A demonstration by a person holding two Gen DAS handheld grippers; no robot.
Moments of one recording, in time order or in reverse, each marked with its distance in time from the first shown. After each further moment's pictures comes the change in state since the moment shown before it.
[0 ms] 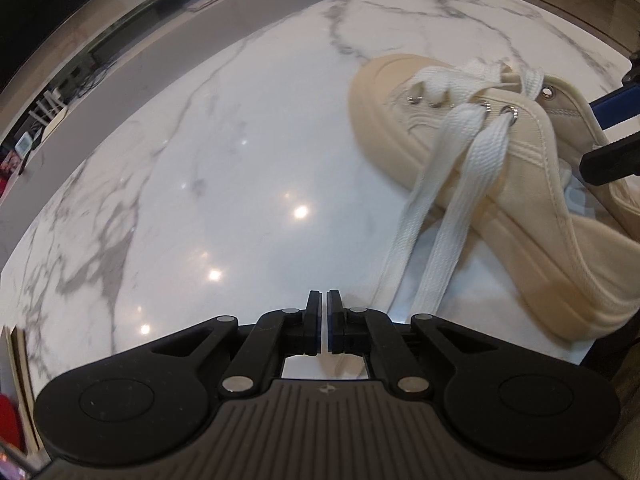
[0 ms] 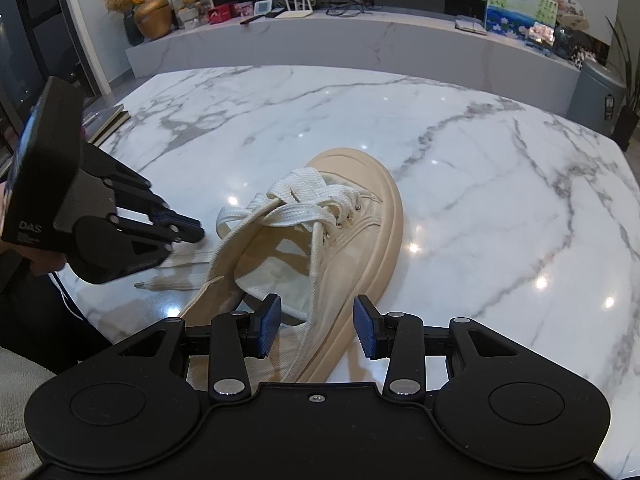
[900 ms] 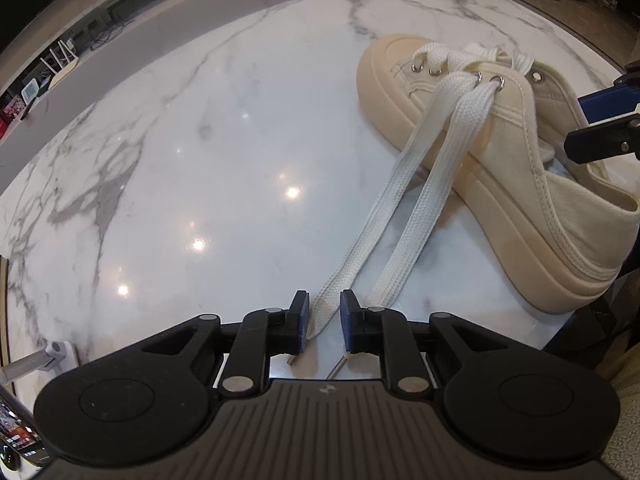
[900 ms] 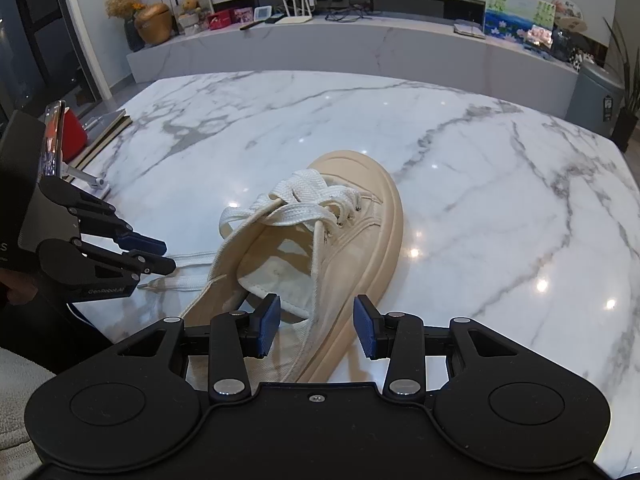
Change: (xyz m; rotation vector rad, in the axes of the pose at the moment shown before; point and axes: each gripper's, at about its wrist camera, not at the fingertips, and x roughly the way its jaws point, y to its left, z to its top) left arm -0.003 0.000 -0.022 -0.120 0.033 -0.060; right arm -0.002 0.000 -0.002 0.009 -0.017 0.006
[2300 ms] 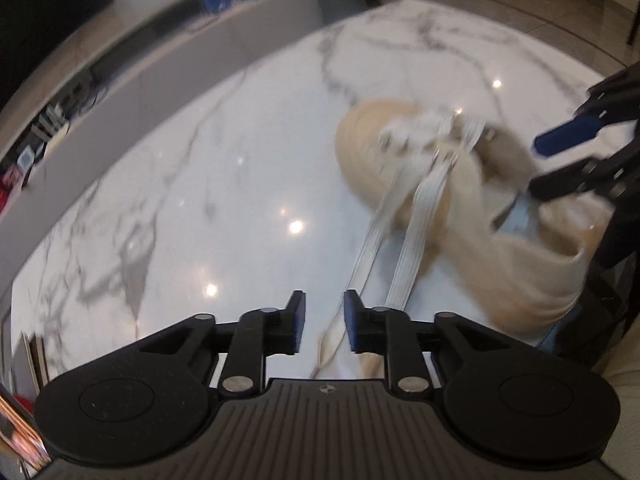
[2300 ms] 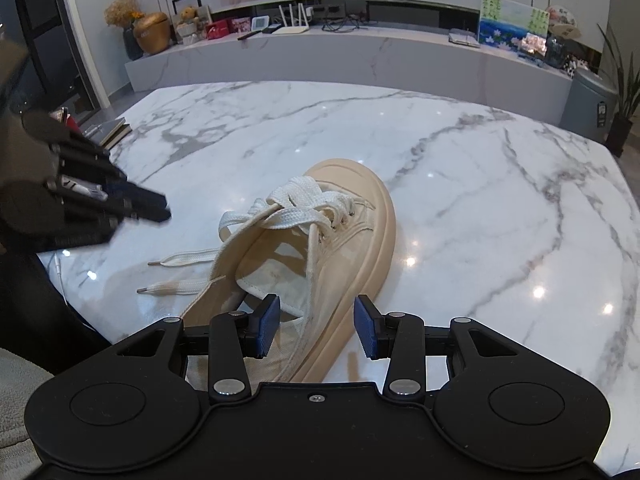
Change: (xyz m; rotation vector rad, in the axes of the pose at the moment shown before) left arm -0.026 -0.012 0.026 0.126 -0.059 0.032; right arm -0.010 -0.001 -0.006 0.001 -0.032 -0.010
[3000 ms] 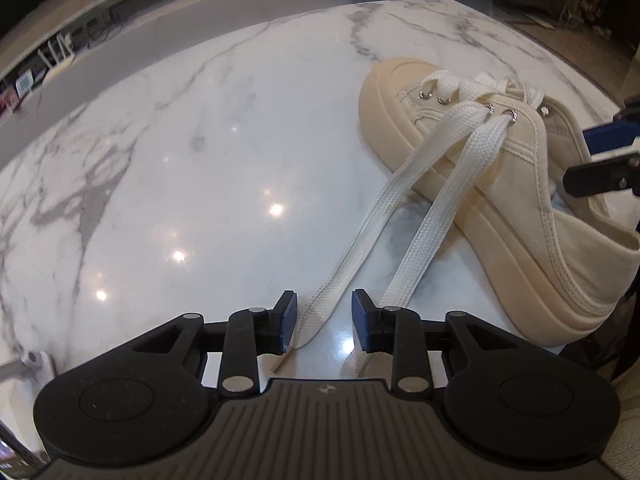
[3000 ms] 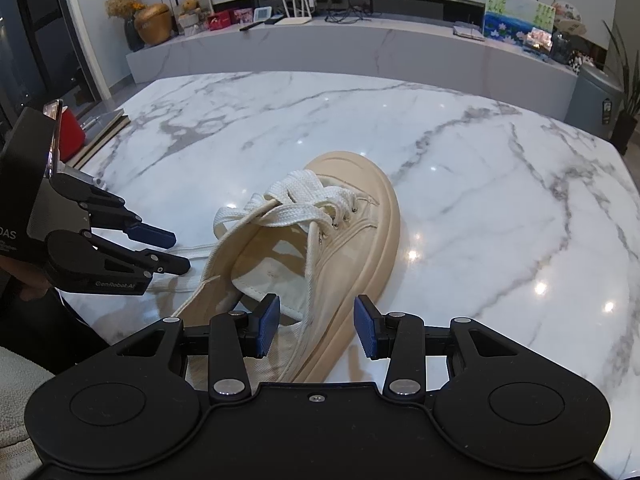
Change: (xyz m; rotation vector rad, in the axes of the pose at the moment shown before) left arm 0.030 0.020 -0.026 -0.216 -0.002 -0.115; right arm 0.012 0.002 0.005 -0.013 0.031 0.000
